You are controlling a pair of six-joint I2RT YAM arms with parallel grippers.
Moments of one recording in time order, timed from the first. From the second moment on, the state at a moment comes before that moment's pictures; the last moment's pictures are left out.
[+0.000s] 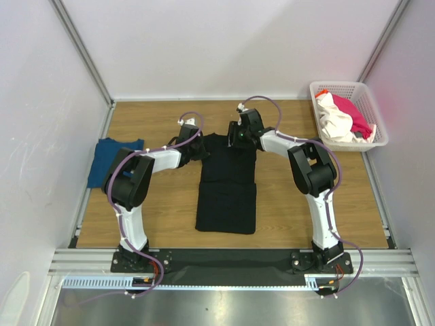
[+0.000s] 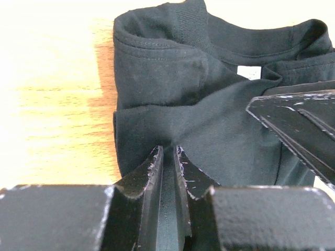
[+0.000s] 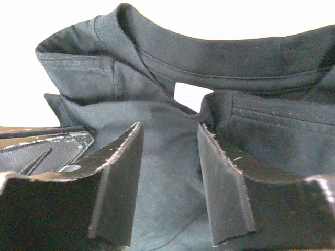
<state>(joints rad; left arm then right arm) -0.41 1.93 1.10 0.10 0.01 -0.63 0.49 2.21 1.58 -0.08 -0.17 0.48</state>
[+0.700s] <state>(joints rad) -0.41 1.94 1.11 0.10 0.01 -0.63 0.45 2.15 1.62 -0.28 0.12 0.34</state>
